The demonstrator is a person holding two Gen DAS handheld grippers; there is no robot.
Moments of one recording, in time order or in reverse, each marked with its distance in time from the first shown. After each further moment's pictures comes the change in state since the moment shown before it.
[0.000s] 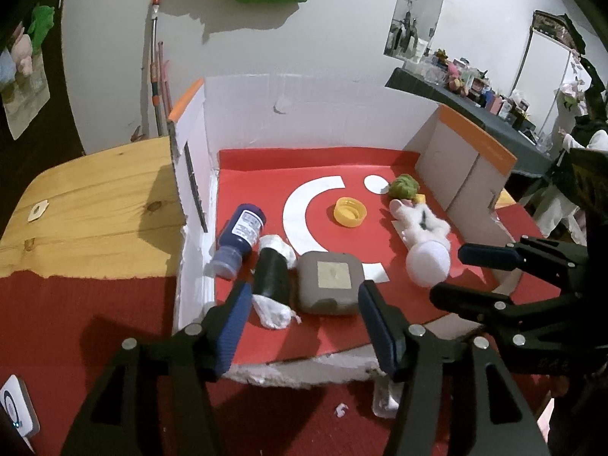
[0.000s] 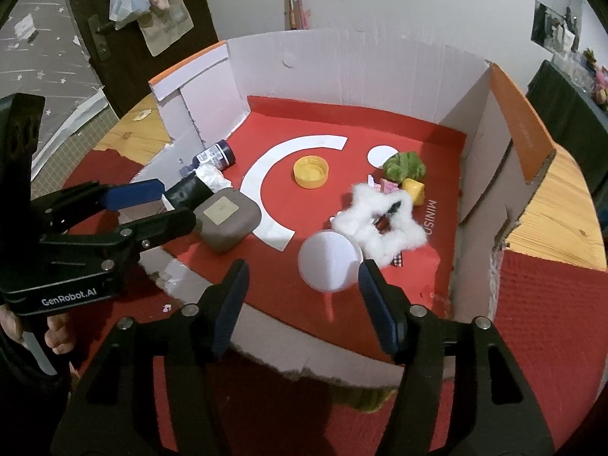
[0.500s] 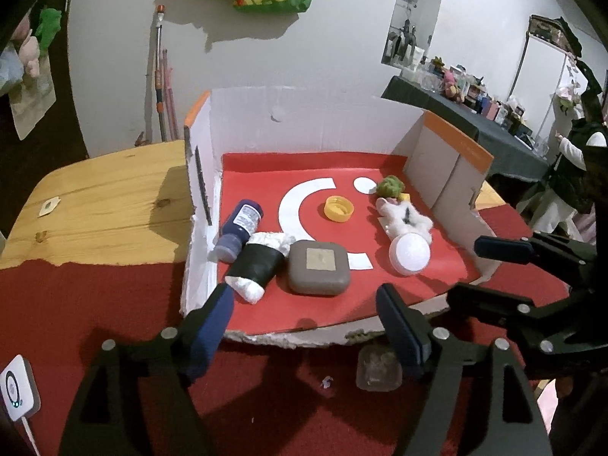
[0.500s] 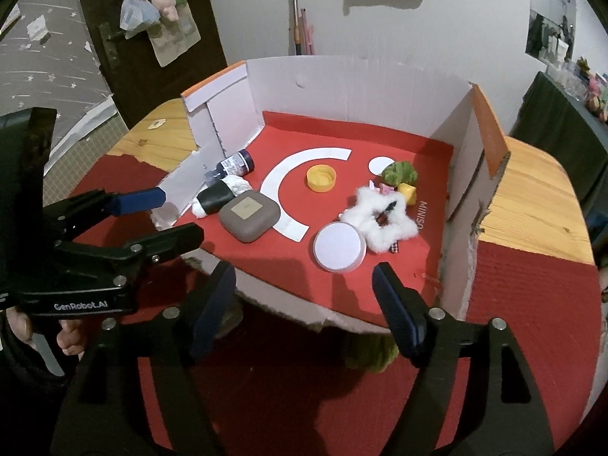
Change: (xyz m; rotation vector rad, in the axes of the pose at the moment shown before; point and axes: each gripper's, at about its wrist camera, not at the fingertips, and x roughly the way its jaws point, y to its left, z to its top) left arm -0.028 -0.008 -0.013 -0.005 -0.036 0.009; right arm -0.036 0.014 -0.013 -0.010 -0.059 -0.004
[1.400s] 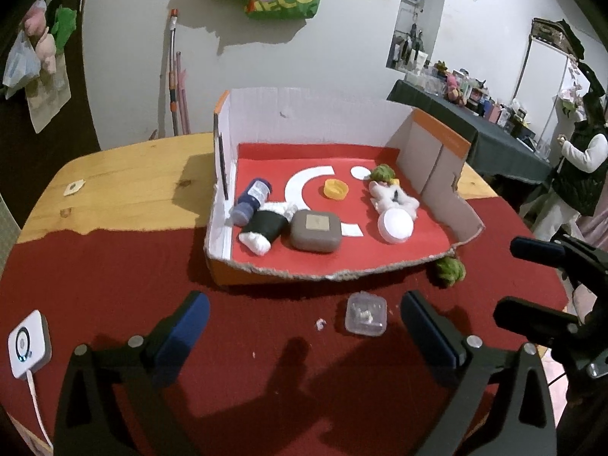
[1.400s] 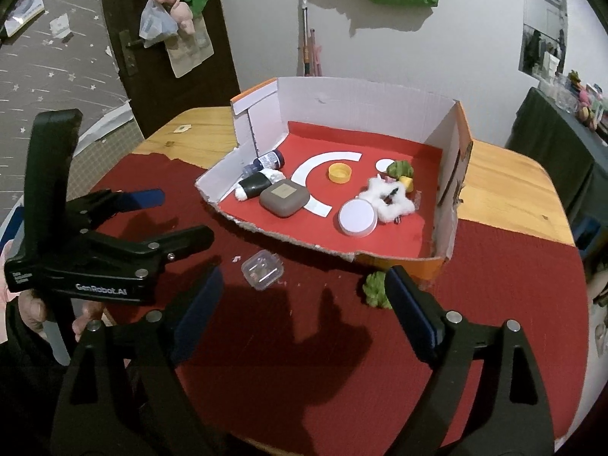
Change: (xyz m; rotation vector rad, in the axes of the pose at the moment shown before) left arm -0.040 -0.008 -0.034 -0.018 -0.009 0.028; right arm -0.057 0.030 -0.038 -0.023 -0.073 -0.001
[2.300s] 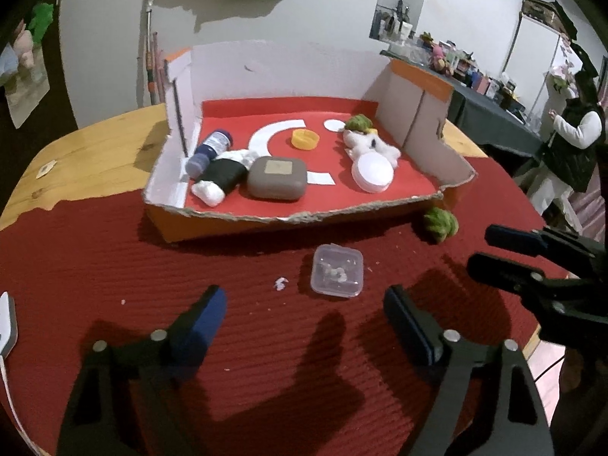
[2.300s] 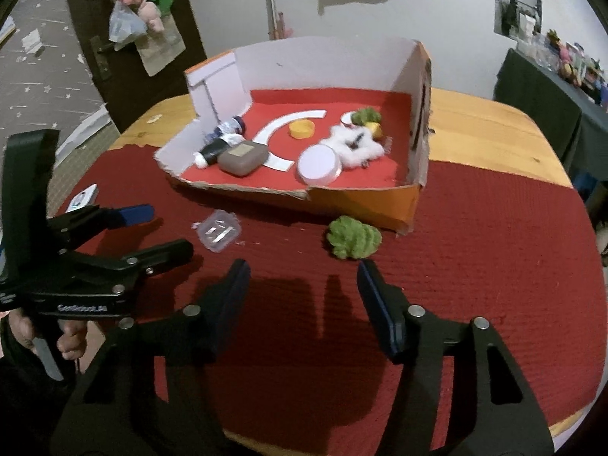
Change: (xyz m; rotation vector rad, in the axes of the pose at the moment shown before) left arm 0.031 -0.023 -0.028 0.048 0.093 -0.043; right arm 0.024 -0.035 -0.036 0.110 0.055 -0.040
